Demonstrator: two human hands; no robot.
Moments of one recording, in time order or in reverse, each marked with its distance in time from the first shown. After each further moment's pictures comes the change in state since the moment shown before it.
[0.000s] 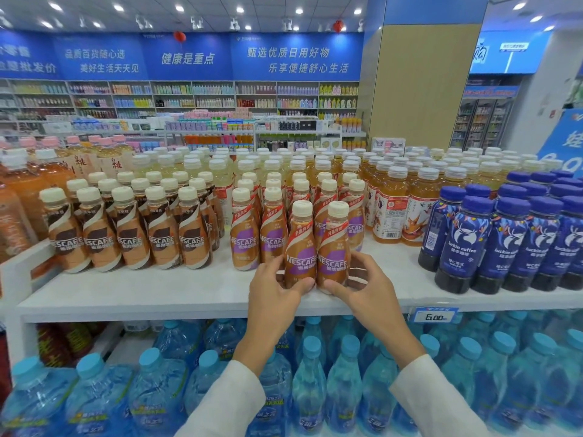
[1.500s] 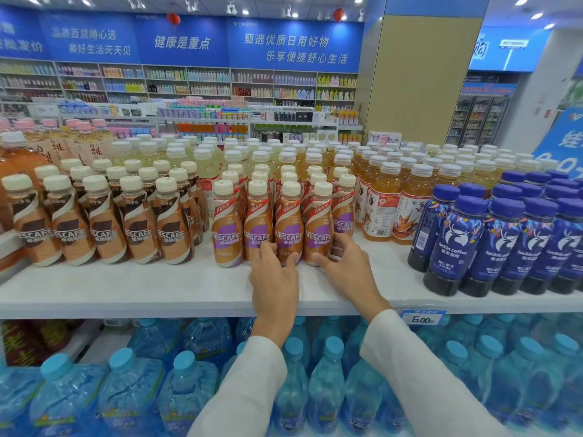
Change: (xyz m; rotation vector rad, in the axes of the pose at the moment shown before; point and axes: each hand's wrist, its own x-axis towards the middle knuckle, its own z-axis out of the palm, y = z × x) left_hand 0.024 0.013 0.051 0.190 0.294 -0.065; right_hand 0.061 0.010 0.009 -0.148 -0.054 0.096
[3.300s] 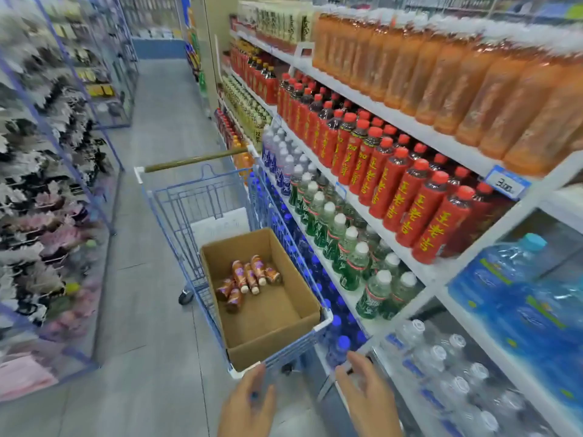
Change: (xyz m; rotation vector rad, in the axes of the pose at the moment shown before) left_hand -0.436 -0.312 -0.513 0.011 0.630 -1.081; right_hand -0.520 -0.083 0.367 0.015 -1.158 0.047
